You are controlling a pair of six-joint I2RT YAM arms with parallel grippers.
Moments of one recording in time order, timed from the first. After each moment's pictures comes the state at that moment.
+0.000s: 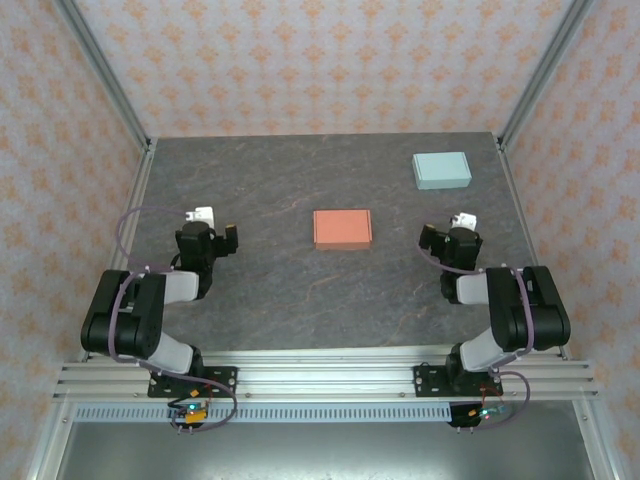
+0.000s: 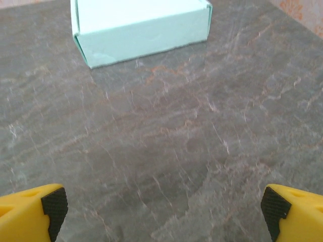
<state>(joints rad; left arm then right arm) -0.01 1.50 0.41 0.57 -0.20 -0.06 0.02 1.52 0.36 0.70 0.19 0.17</state>
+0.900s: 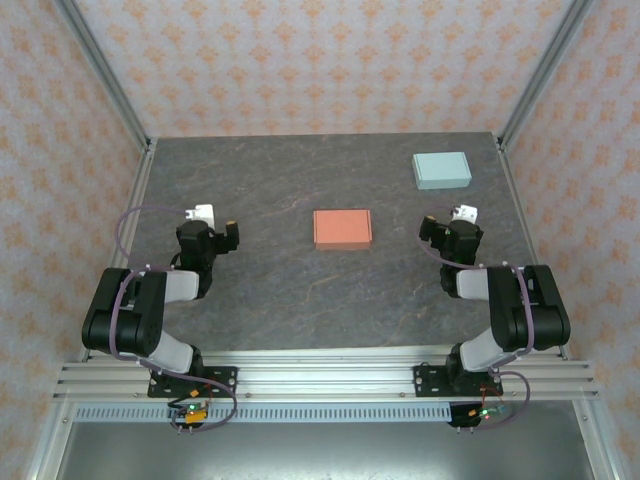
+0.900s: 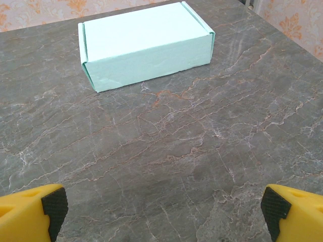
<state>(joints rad) -0.01 1.51 0.41 0.62 -0.17 -0.06 0.02 1.52 0.40 0.68 0.20 0.17</state>
